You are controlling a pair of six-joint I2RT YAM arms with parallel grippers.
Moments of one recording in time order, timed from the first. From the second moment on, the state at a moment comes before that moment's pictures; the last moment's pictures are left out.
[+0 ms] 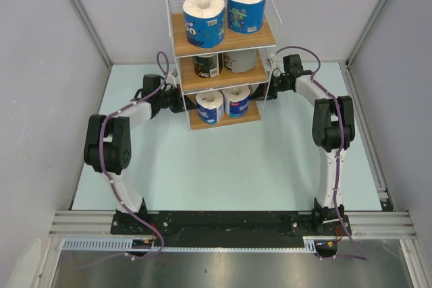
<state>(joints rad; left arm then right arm) -0.12 1.85 1.16 0.01 0.75 -0.40 0.16 2.22 1.76 -0.46 -0.87 0.31</state>
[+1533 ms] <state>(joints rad) -0.10 1.31 0.98 -0.09 0.47 -0.44 -0.08 1.82 1.54 -0.35 -0.67 0.49</state>
